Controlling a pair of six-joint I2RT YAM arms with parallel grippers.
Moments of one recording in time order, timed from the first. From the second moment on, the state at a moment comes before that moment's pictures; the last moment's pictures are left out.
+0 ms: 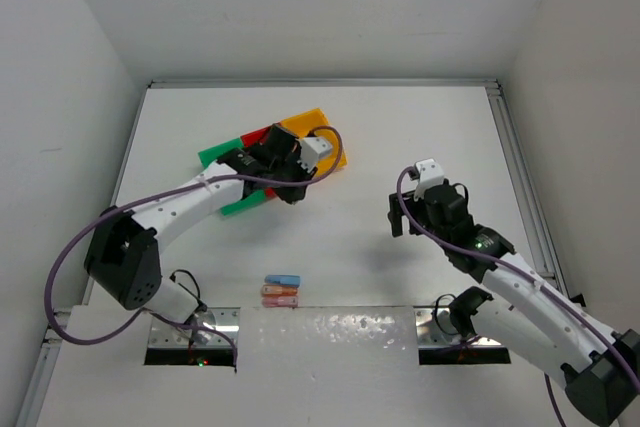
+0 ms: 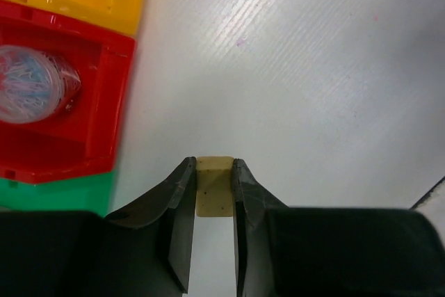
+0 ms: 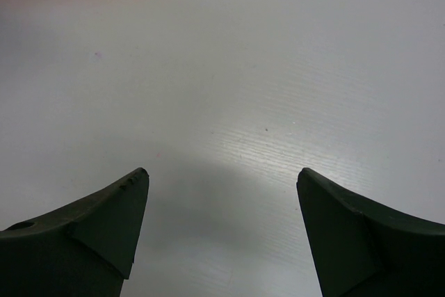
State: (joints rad) left arm -0.62 1.50 1.14 -0.57 0.16 0.17; right arm 0.57 0.77 0.50 -0.33 0.23 0.16
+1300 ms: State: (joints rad) left arm -0.16 1.75 1.11 -0.42 -0.17 -0.41; right arm 0.57 0.90 0.56 -0.28 0.20 0.13
